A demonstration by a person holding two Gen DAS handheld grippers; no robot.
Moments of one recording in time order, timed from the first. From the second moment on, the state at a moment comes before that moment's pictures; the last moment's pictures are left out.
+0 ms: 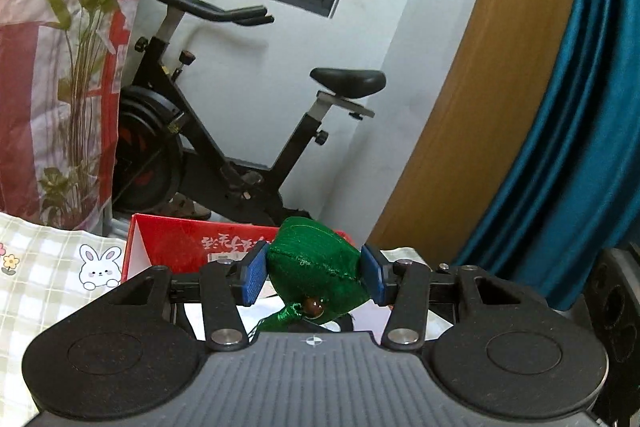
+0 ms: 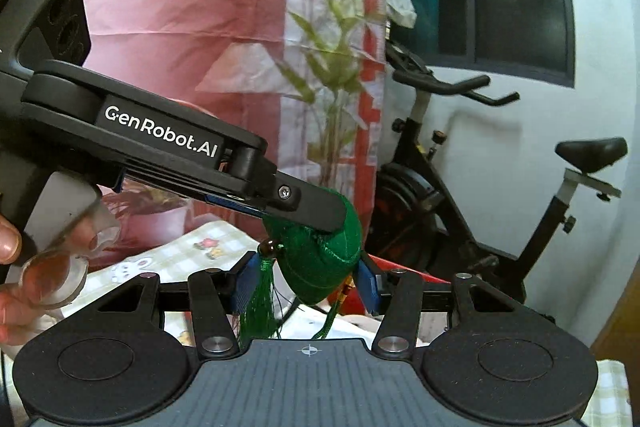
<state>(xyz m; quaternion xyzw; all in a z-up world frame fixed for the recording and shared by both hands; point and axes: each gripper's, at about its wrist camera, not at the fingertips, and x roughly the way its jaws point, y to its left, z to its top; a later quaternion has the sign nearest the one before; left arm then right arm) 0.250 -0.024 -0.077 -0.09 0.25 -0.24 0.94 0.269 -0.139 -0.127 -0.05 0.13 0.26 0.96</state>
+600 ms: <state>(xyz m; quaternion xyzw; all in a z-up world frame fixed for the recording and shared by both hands) 0.311 -0.021 -0.125 -0.07 0.30 -0.20 0.93 0.345 -0.155 -0.188 -0.01 0.24 0.19 0.95</state>
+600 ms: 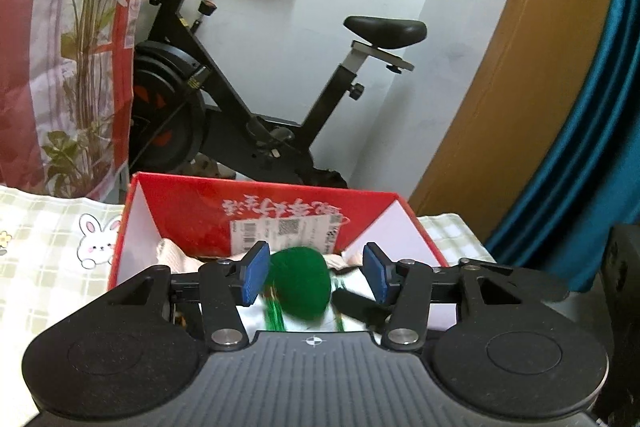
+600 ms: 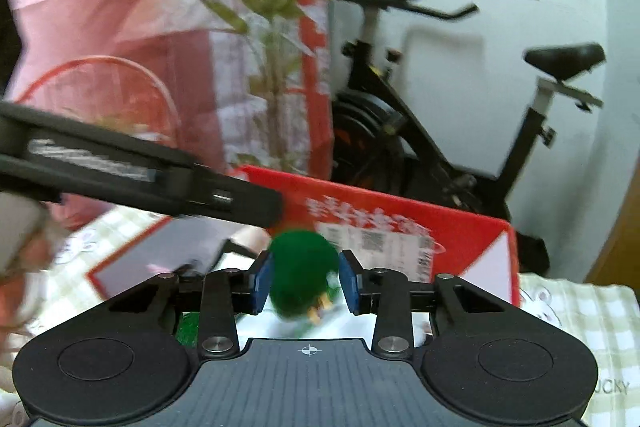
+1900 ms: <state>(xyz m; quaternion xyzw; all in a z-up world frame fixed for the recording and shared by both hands) 0.118 0.028 -0.066 -0.04 0.28 -0.08 0.96 0.149 -0.210 -0.132 0.09 0.22 0.06 0.97</state>
